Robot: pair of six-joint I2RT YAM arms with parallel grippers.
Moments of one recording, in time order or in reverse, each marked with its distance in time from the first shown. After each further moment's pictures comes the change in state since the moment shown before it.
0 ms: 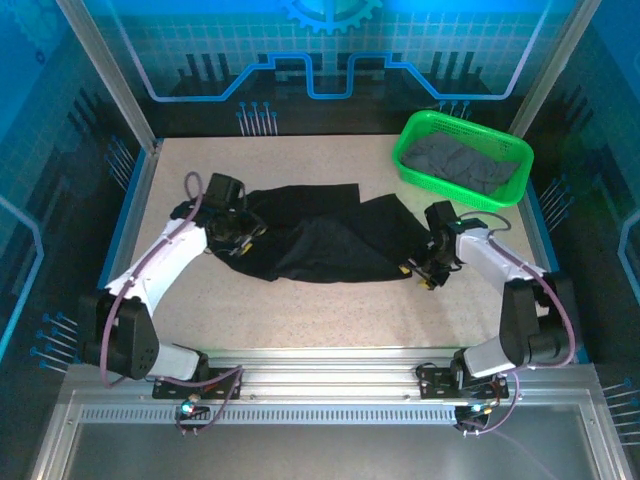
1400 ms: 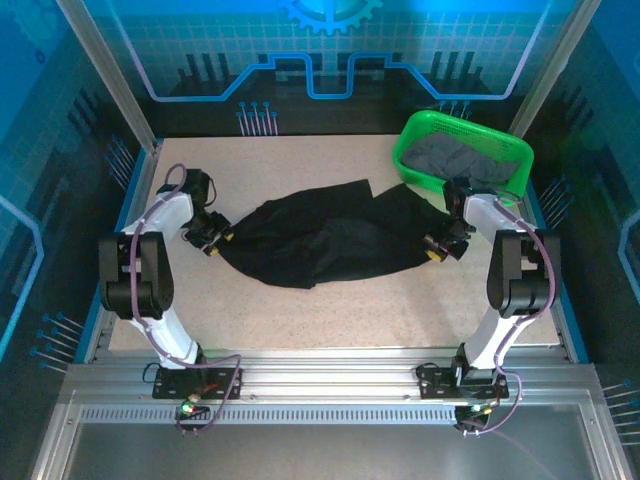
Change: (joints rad) left arm 0.270 0.382 0.155 -0.118 -0.038 0.261; right arm -0.180 0.289 0.305 -0.144 0.115 -0.168
